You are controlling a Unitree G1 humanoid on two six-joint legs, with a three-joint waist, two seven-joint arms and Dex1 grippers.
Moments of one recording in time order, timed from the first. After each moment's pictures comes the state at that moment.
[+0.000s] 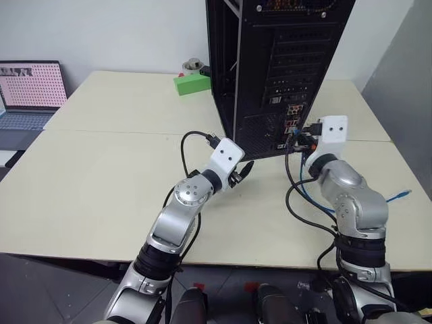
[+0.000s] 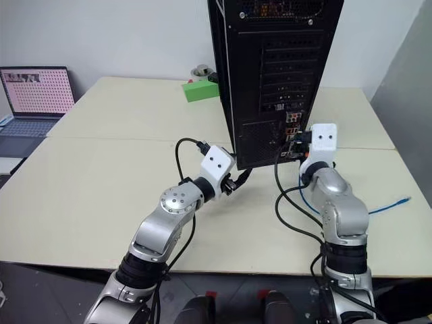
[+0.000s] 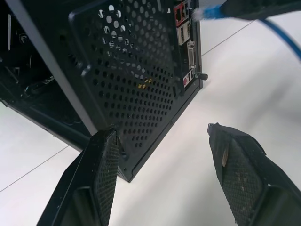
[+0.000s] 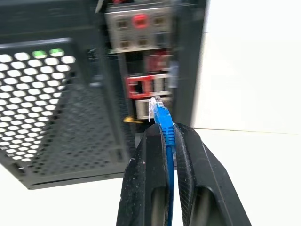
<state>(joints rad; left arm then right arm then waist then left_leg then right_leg) -0.51 0.20 -0.28 -0.20 0.03 0.56 -0.36 -0.55 -0.19 -0.15 -0.26 0.22 0.83 0.02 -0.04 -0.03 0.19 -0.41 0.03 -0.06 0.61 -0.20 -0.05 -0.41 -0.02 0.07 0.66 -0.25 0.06</state>
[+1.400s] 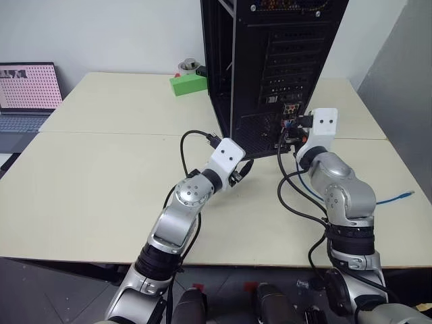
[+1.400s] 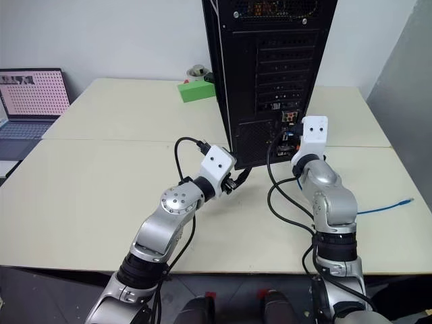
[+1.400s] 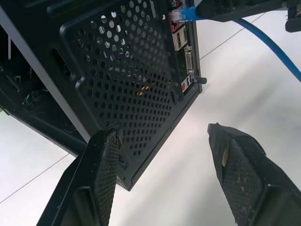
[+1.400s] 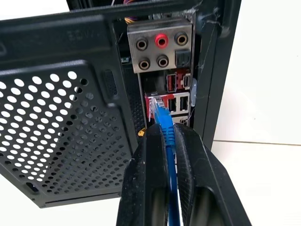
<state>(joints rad) -0.51 0.19 -0.28 -0.20 0.06 0.54 -0.36 -0.64 -0.15 -0.12 -0.13 0.21 0.76 0.02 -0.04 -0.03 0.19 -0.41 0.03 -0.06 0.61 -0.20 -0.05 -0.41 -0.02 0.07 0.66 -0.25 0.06</state>
